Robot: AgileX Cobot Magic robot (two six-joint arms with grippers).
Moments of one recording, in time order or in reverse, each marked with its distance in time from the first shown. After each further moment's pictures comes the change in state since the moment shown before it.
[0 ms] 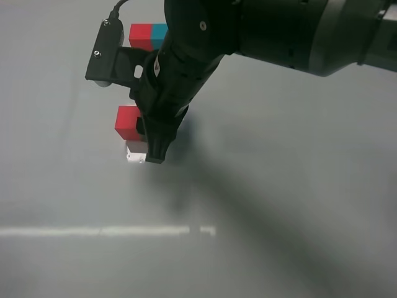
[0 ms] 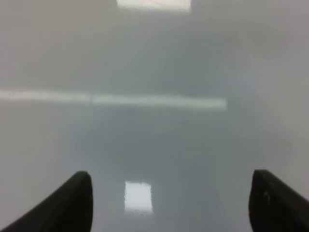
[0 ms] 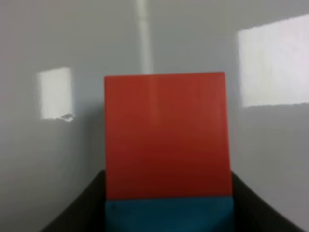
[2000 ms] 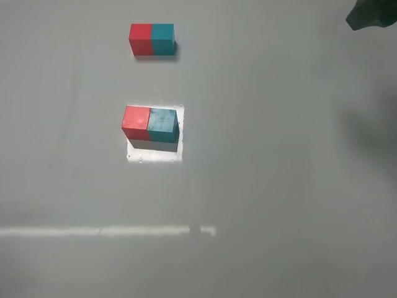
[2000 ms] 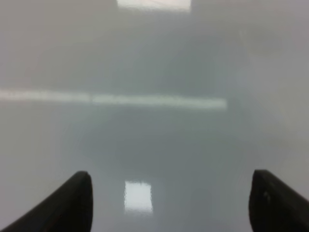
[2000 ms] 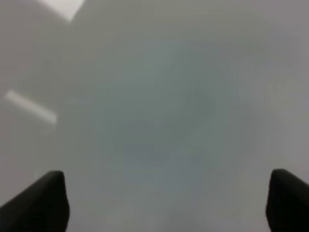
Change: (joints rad) left arm 0.000 0.000 0.000 0.000 0.000 0.000; right arm -0.655 -0.499 0.094 -0.043 0.076 0.302
